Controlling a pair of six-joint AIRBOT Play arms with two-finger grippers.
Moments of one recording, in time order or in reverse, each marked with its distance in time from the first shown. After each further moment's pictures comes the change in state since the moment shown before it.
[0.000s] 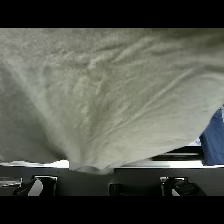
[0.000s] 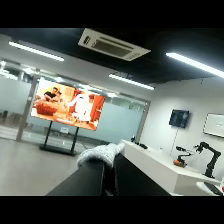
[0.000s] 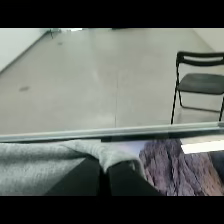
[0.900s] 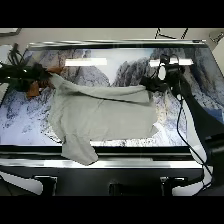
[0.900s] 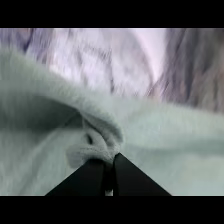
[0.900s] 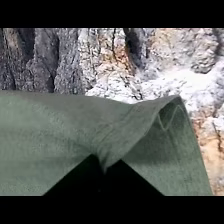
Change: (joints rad) left arm -0.235 -0.988 -0.041 0.167 -0.566 0.067; right arm 0.000 -0.829 -0.347 0.152 -0.131 0.312
